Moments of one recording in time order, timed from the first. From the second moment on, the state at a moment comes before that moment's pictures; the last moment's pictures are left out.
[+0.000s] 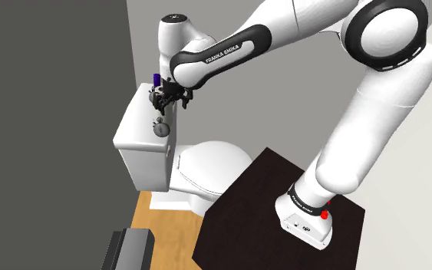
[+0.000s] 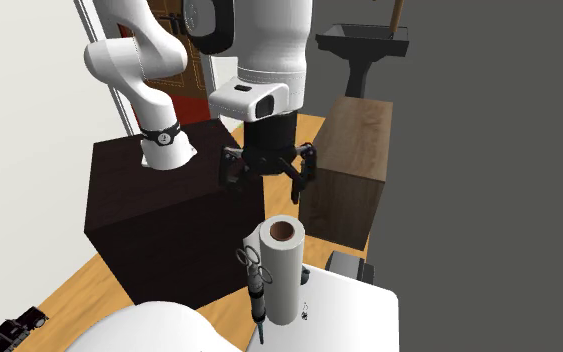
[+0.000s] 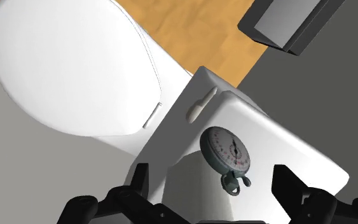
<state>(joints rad) -0.01 0.14 0.27 -2.07 -0.22 2.26 0.67</state>
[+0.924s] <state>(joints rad) 0.04 0.43 0.23 -1.88 -0.37 2.37 0.81</state>
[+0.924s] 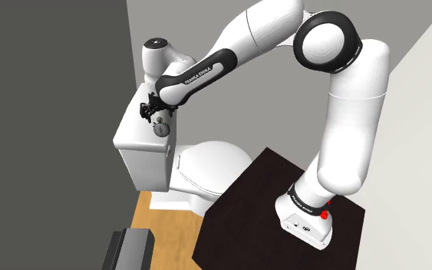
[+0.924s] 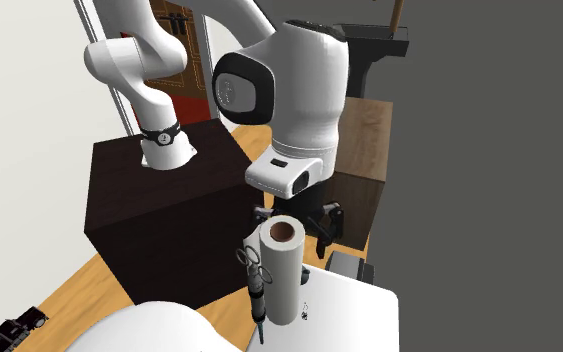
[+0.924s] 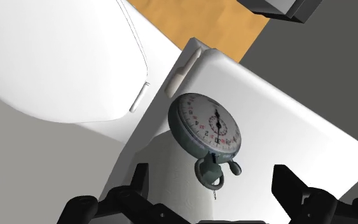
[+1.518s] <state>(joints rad) 0.04 0.44 0.23 -1.88 -0.37 2.38 0.81</state>
